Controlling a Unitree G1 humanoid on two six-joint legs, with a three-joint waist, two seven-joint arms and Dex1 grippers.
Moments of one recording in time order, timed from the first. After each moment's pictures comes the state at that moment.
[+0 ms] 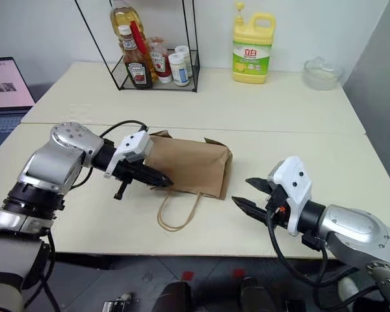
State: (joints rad) left arm -0.82 0.84 -0.27 0.19 -0.25 0.37 -1.57; right arm -0.17 -0.83 -0.16 -0.93 1.06 0.95 0.23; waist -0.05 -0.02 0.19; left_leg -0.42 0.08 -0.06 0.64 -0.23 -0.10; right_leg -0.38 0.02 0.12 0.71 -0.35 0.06
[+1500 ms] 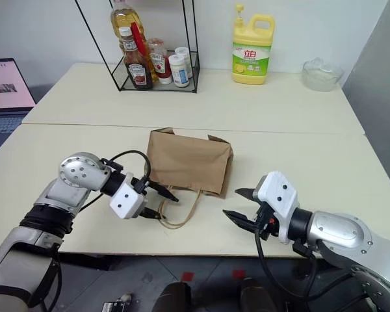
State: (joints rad) left arm -0.69 0.76 -0.33 0.49 -0.09 -0.78 -1.58; right arm -0.16 -0.82 -0.01 -0.94 0.88 0.89 0.35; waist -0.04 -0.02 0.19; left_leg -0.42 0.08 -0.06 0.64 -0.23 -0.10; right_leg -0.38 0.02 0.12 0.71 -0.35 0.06
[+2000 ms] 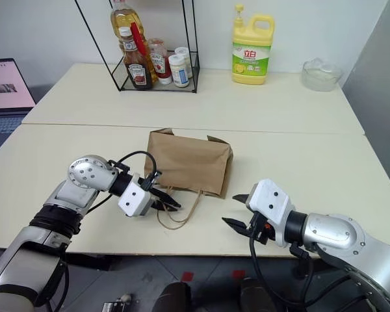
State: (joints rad) left arm -0.72 0.73 -0.33 0.50 -0.13 -0.65 -1.56; right arm -0.17 -0.86 0.11 -0.93 0.68 0.83 0.47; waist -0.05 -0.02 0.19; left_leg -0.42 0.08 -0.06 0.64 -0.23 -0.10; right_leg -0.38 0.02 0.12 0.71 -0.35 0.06
